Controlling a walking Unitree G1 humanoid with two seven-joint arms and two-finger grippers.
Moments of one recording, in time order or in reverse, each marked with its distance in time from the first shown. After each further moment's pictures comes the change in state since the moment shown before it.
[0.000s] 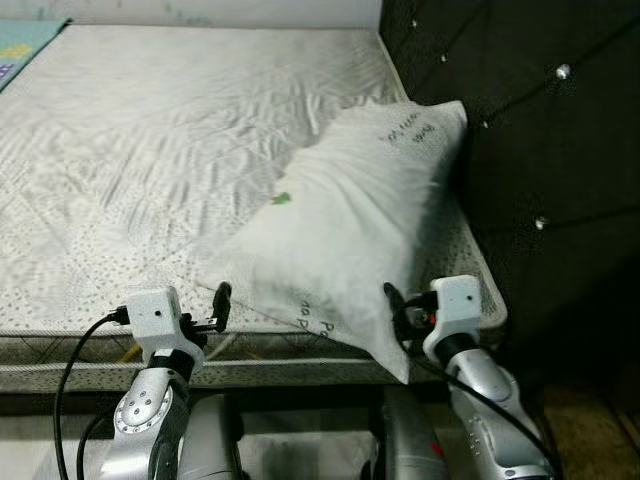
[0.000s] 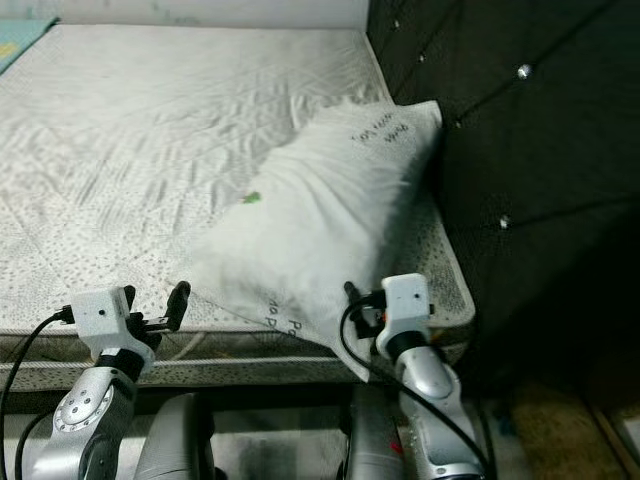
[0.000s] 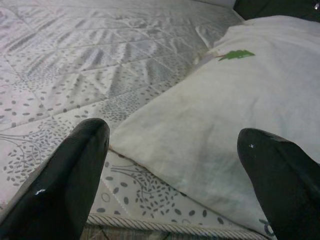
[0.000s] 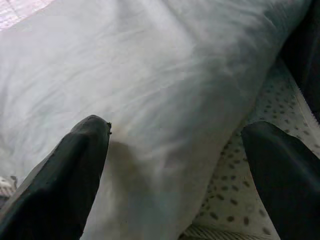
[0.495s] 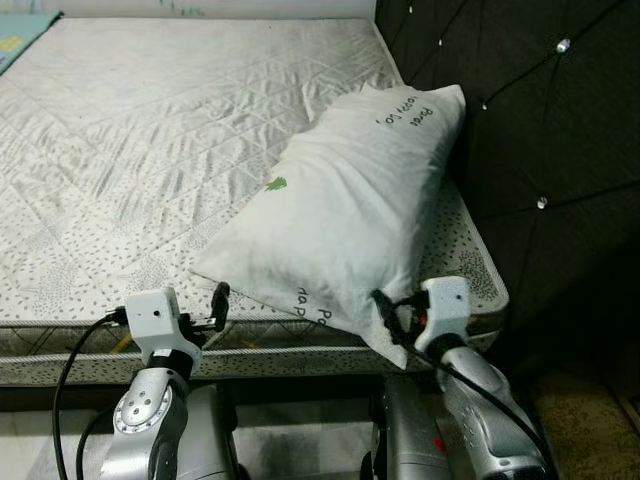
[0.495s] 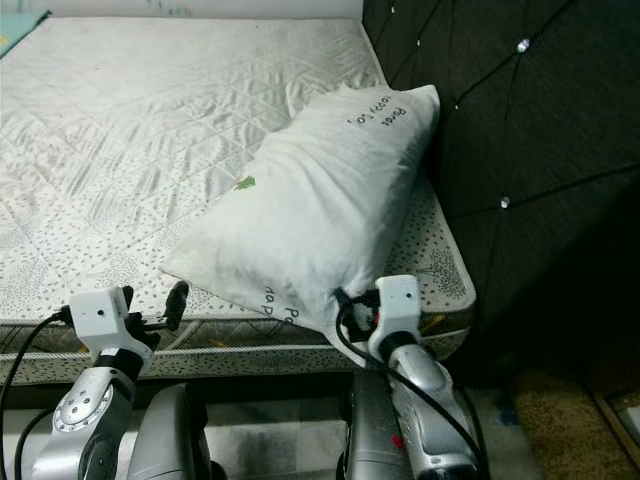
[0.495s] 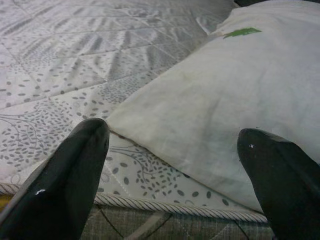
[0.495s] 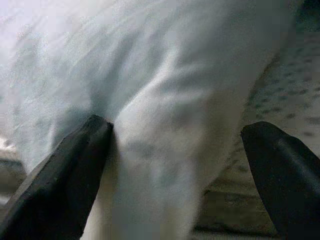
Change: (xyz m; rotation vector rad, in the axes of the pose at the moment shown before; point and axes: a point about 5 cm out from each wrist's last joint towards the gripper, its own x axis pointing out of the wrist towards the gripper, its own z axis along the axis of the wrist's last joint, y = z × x) left arm 0.000 0.000 0.000 0.000 0.003 0.006; right arm 0.007 0.010 -0.009 0.102 0.127 0.065
